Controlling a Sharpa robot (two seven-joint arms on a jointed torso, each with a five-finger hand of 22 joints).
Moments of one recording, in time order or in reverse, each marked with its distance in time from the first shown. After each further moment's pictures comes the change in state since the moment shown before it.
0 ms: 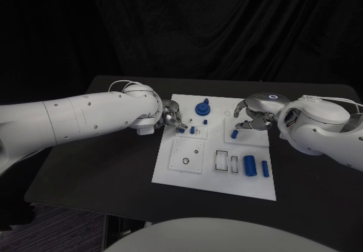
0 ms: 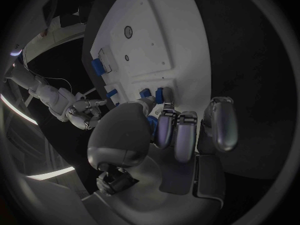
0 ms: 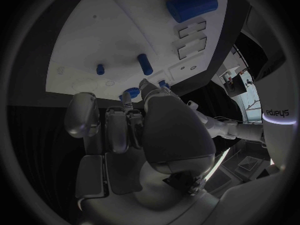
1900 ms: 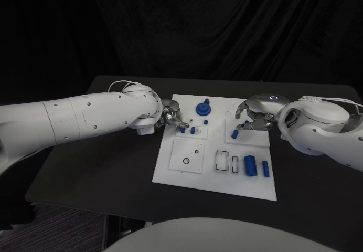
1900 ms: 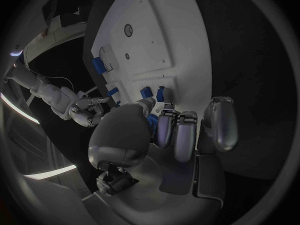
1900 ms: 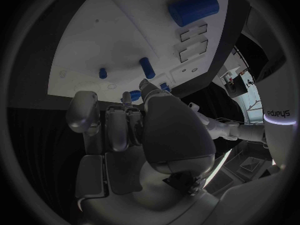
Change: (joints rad) left arm -0.002 -0.007 -0.001 0.001 0.000 -0.018 0.024; left_hand -0.035 0.021 -0.072 0.007 -0.036 0.004 -0.003 0.017 0.079 -0.003 -0.003 0.000 0.000 0.000 0.000 0.000 0.000 0.000 0.000 0.000 -0.004 0.000; right arm -0.003 0.005 0.000 -0.012 0.000 0.020 -0.007; right_hand 0.000 0.000 0.000 0.006 0.004 0.010 -0.003 0.000 -0.013 -0.036 0.000 -0.027 0.000 0.000 0.000 -0.035 0.000 0.016 -0.015 0.000 -0.047 0.001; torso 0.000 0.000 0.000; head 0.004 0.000
